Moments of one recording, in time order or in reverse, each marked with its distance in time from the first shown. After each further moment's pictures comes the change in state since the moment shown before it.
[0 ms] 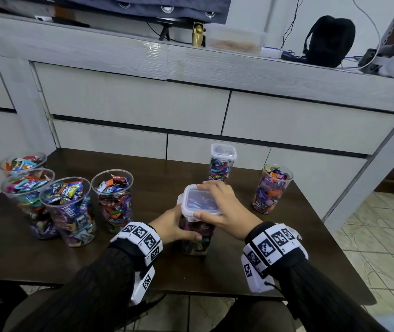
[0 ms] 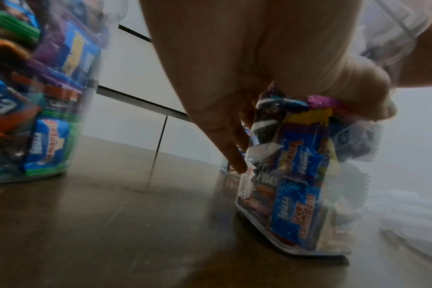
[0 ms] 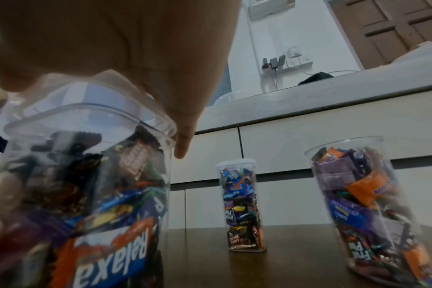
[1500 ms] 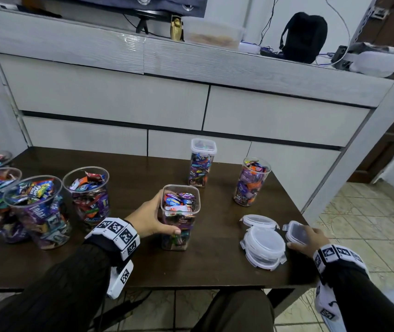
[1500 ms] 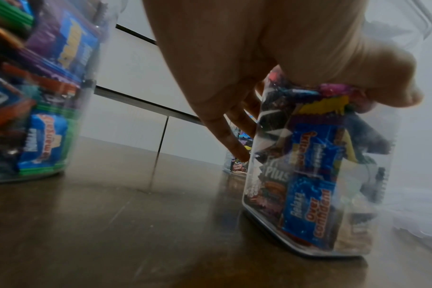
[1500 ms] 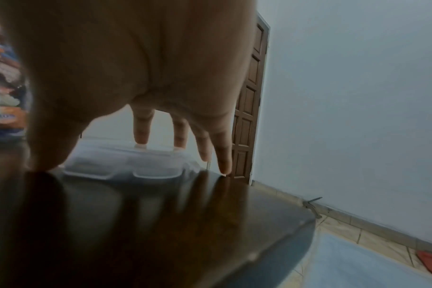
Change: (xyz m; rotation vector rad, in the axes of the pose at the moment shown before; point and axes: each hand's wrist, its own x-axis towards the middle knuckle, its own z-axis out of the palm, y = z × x) left_hand 0.004 0.001 -0.008 -0.038 0.005 -0.084; right_hand -0.165 0.225 -0.041 -0.297 0.038 1.080
